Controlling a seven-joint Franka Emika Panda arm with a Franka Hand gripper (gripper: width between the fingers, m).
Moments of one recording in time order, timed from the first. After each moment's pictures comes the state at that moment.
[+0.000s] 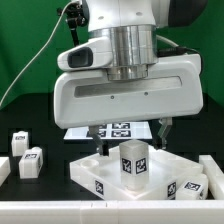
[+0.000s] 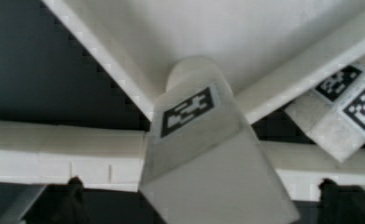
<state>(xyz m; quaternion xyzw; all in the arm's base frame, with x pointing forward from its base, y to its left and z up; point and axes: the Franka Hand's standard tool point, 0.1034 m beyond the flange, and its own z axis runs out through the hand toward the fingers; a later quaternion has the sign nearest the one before) 0.653 0.039 0.090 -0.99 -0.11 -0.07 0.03</state>
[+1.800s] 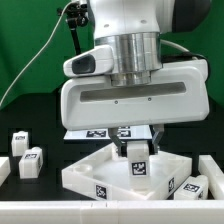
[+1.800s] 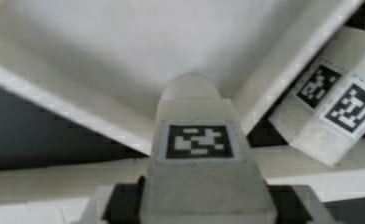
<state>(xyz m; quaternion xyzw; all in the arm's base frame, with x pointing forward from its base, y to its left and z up) 0.646 0.059 0.083 -0.99 0.11 -0.06 0.05</state>
